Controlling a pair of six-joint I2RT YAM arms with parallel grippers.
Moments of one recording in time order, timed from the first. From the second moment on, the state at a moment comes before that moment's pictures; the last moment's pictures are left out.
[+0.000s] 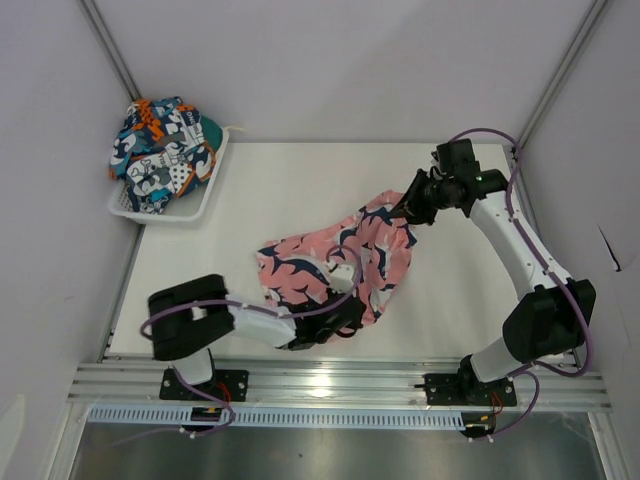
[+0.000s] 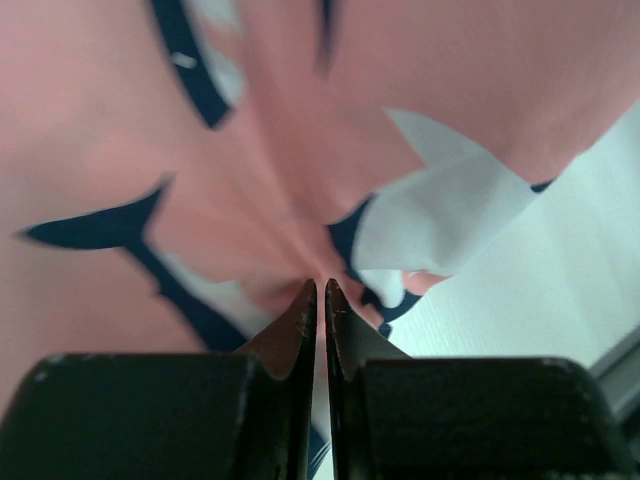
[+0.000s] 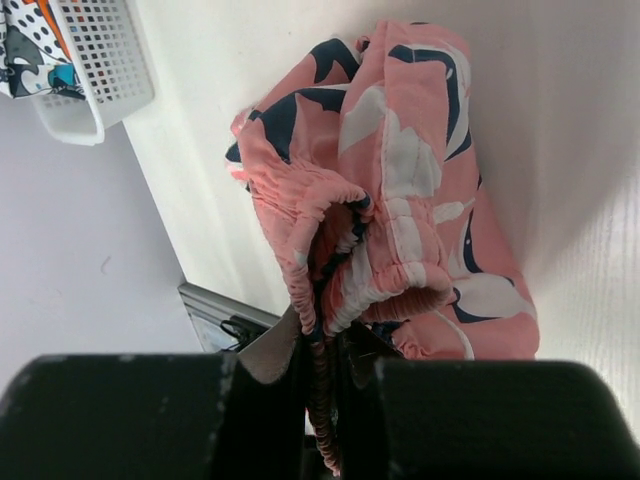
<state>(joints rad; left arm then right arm) -1.26 1.76 0.71 0.46 -0.52 -0.80 0.26 1.53 1.47 -0.86 -0.43 0.77</state>
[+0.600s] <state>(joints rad) -0.71 0.72 0.38 -0.05 -0.25 -0.84 0.25 1.53 1.48 -0.91 -0.39 0.59</state>
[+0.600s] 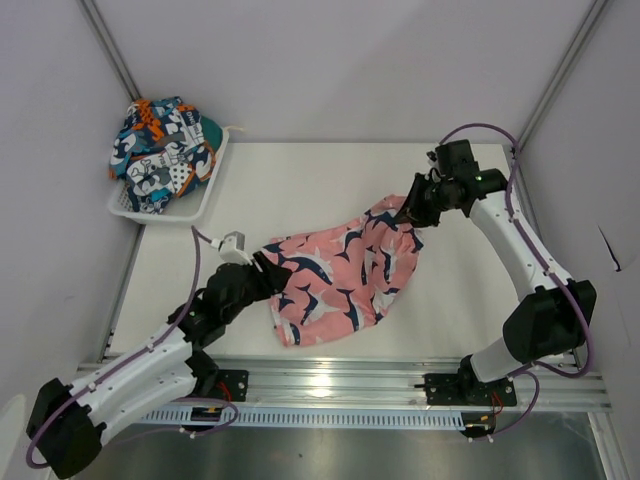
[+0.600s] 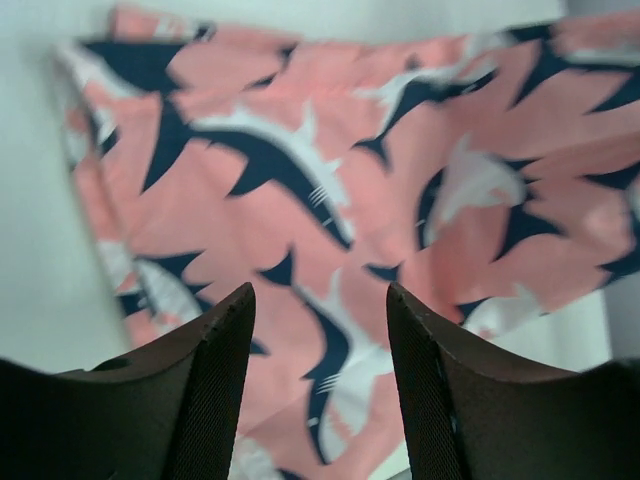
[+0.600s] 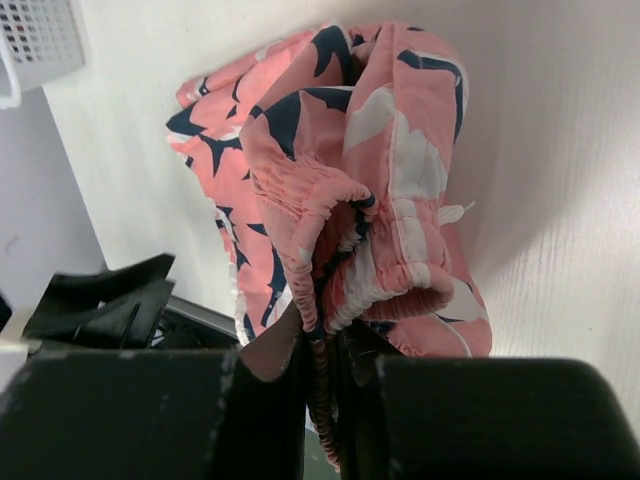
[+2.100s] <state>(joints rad) -0.57 0.99 0.22 0.06 -0.03 -0.78 1.01 2.07 1.96 -1.07 0.38 0.86</state>
